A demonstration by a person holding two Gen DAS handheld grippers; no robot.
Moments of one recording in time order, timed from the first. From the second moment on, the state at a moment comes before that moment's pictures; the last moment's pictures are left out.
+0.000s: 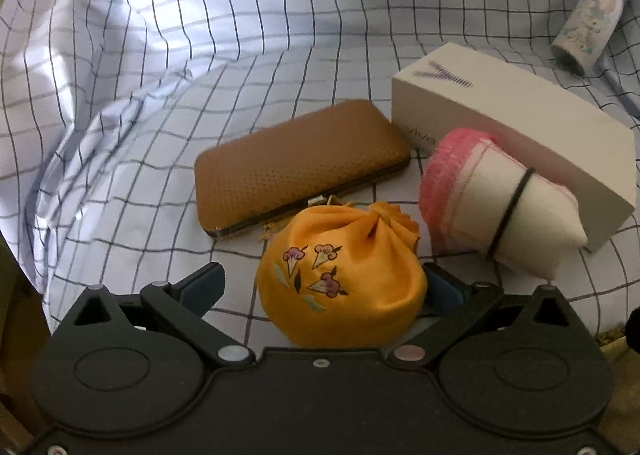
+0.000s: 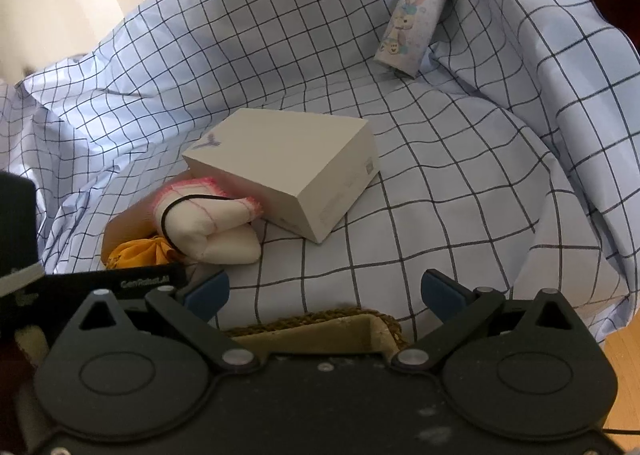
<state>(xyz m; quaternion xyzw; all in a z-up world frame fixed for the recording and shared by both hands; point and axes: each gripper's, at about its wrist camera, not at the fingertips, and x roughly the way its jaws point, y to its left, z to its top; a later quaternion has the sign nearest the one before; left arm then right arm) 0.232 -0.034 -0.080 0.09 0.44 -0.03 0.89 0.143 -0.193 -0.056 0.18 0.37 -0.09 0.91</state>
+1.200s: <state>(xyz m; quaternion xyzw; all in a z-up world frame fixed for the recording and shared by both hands) 0.247 -0.032 -0.085 0.06 0.47 -0.08 0.88 0.149 -0.188 -0.068 0.18 0.38 -0.02 0.91</state>
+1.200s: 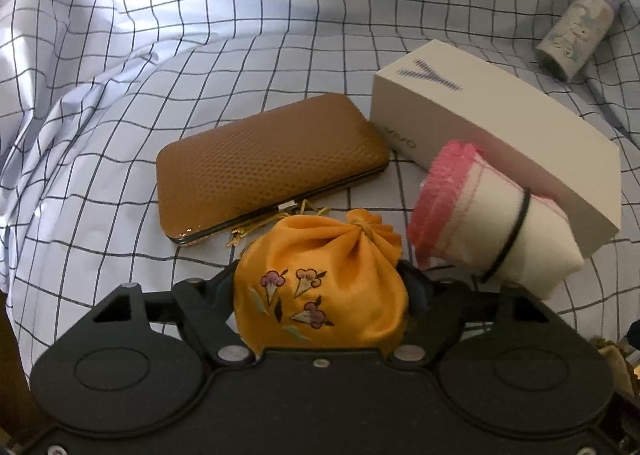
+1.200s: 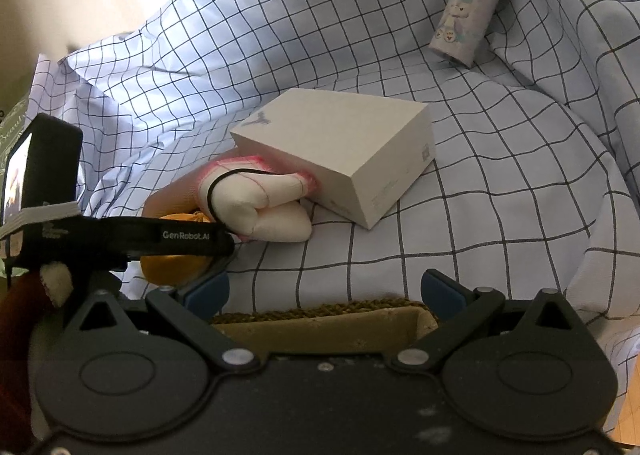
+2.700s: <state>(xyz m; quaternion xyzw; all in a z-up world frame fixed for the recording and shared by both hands) 0.170 0.072 -0.042 0.00 0.38 -0.03 0.92 0.259 -0.112 -0.062 0.23 0.44 -0.15 0.86</state>
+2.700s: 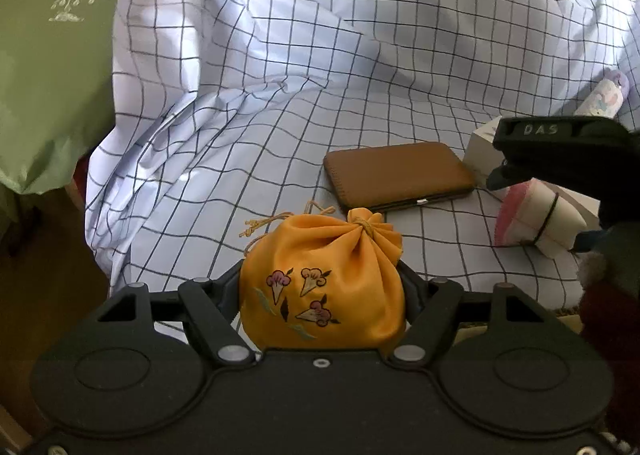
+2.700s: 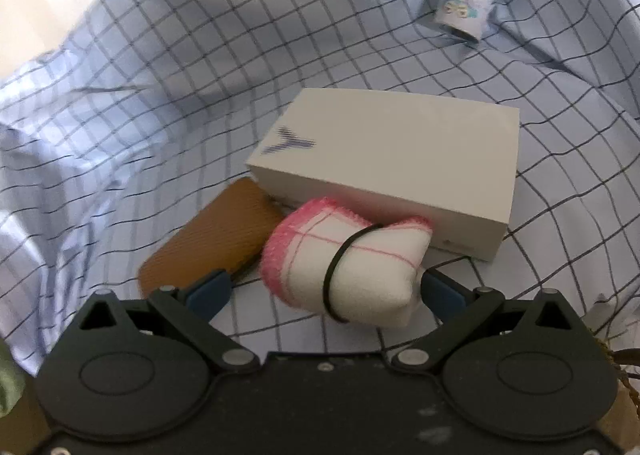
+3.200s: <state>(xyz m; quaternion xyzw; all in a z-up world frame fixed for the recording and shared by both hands) 0.154 0.044 -0.029 0.00 0.39 -0.07 0.92 0.199 -0.127 -0.040 0.18 0.42 -0.11 0.88</state>
